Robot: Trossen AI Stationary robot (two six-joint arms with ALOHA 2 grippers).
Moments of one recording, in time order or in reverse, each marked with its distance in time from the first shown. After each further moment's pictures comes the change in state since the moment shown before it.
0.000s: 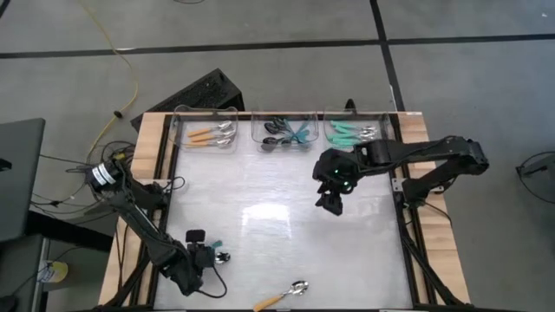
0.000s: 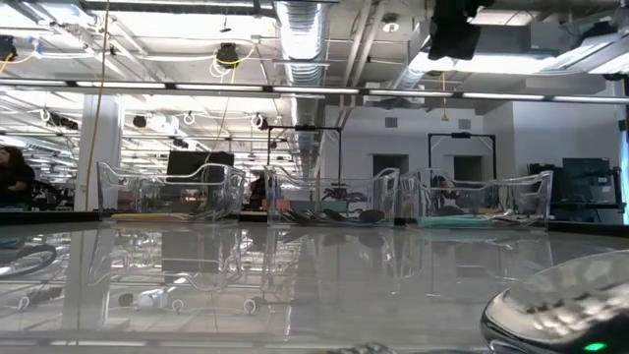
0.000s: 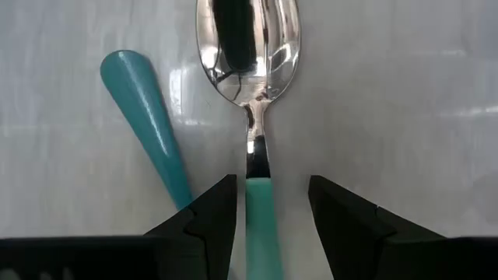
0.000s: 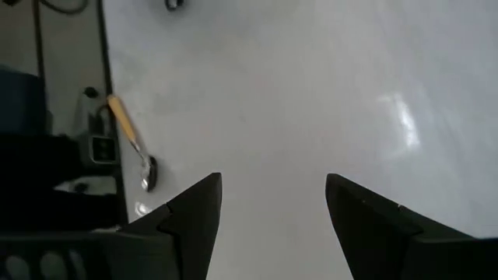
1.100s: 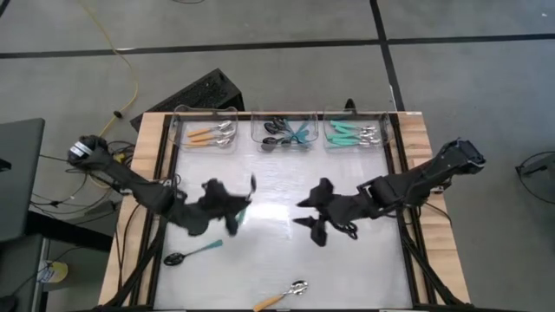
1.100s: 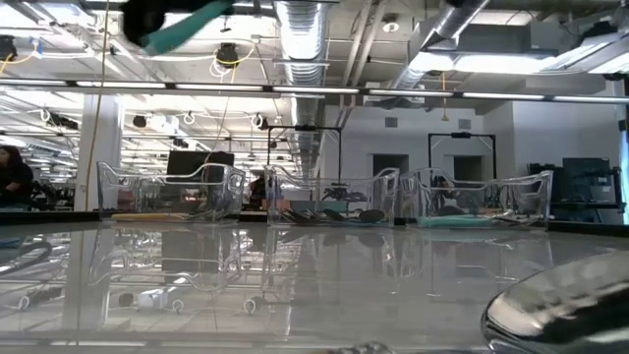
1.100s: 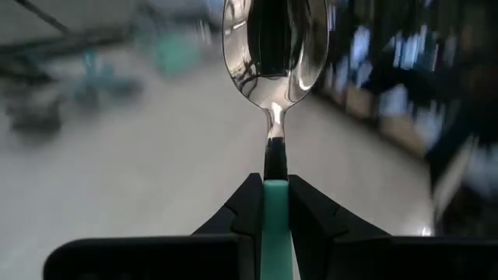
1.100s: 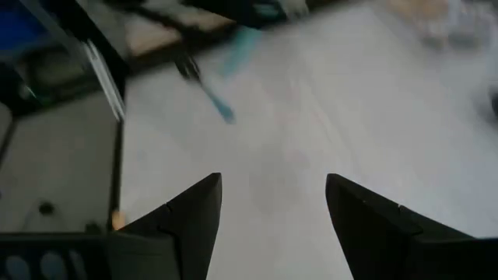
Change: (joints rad) left arm 0.378 -0.450 -0.007 0.432 -0.645 0.085; right arm 0.360 0.045 -0.041 0.412 0.595 0.169
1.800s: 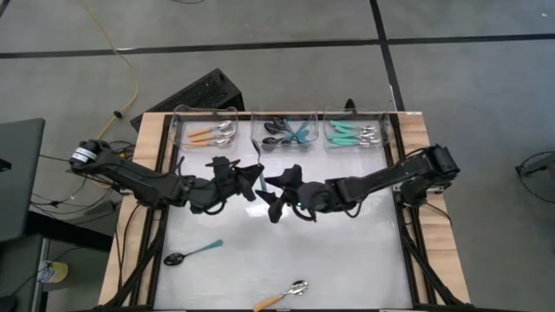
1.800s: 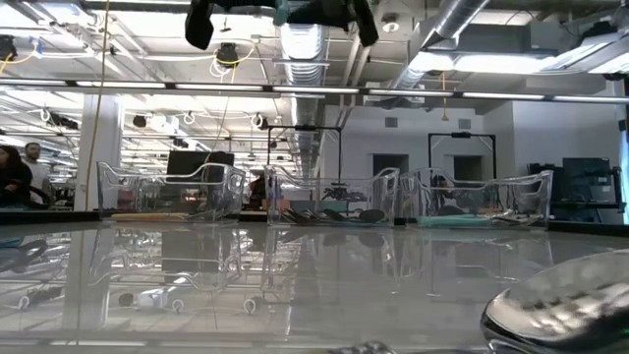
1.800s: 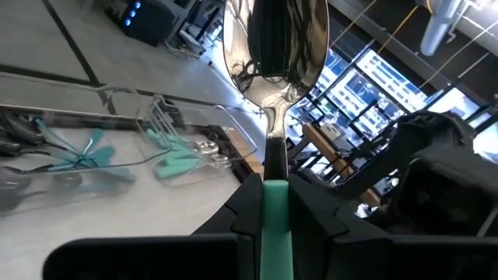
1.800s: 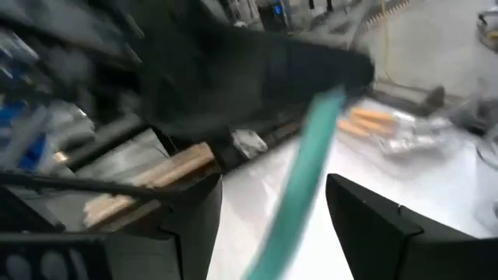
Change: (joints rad) left arm 0.235 0.075 0.001 0.544 -0.114 0.028; right arm -0.171 0.260 -0.013 0.680 0.184 -0.091
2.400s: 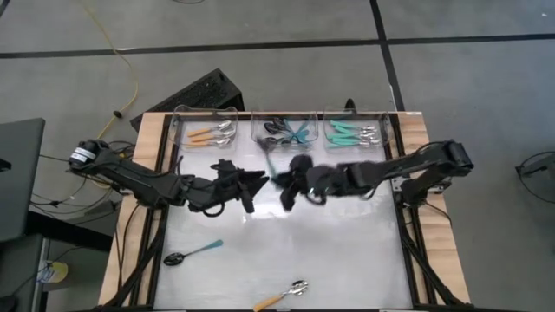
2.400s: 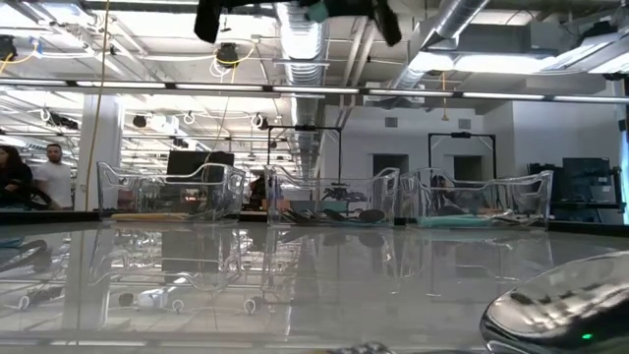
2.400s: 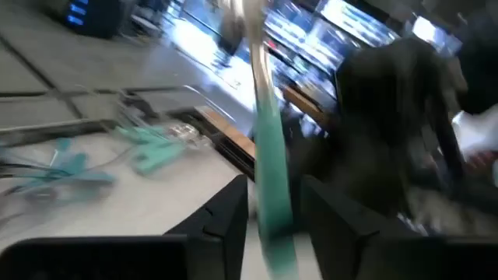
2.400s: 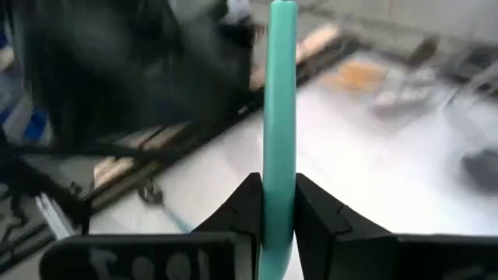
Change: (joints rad) left arm 0.005 -0.002 0.002 -0.006 0.159 0.193; right arm -0.067 -0.120 0.005 -0.284 -0.148 0.106
